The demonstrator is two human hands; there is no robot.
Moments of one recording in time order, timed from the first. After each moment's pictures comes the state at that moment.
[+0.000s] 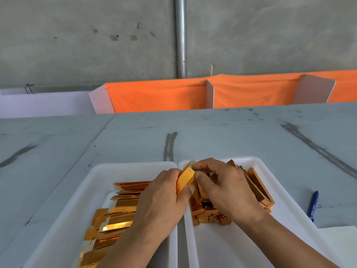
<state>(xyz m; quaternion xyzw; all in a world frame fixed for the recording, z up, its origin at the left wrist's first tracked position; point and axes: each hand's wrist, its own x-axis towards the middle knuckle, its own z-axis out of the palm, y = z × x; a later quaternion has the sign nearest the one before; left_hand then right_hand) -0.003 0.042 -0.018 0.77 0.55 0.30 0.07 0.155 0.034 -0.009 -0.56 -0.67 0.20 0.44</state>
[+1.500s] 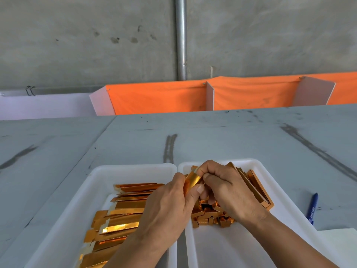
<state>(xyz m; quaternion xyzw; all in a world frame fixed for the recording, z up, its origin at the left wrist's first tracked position) 0.006 0.034 -0.017 0.81 0.52 0.26 0.04 0.163 0.031 0.001 -0.51 -0.66 0.35 0.43</state>
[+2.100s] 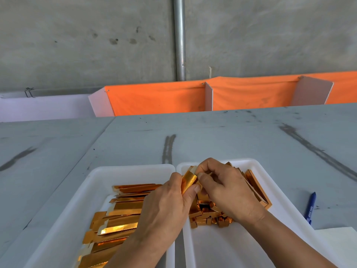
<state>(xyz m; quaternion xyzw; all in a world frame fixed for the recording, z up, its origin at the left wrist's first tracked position) 0.008 0.035 -0.020 0.80 0.54 0.25 0.01 0.163 0.032 0.000 -0.55 -0.67 0.26 0.43</state>
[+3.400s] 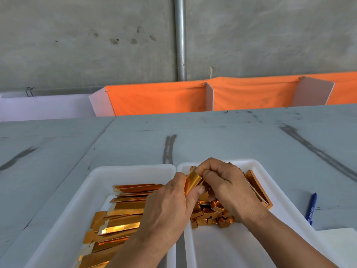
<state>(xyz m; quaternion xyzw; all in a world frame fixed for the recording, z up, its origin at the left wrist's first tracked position) 0.009 0.034 -0.018 0.81 0.52 0.26 0.01 0.163 0.032 0.004 -0.53 -0.64 0.31 0.46</state>
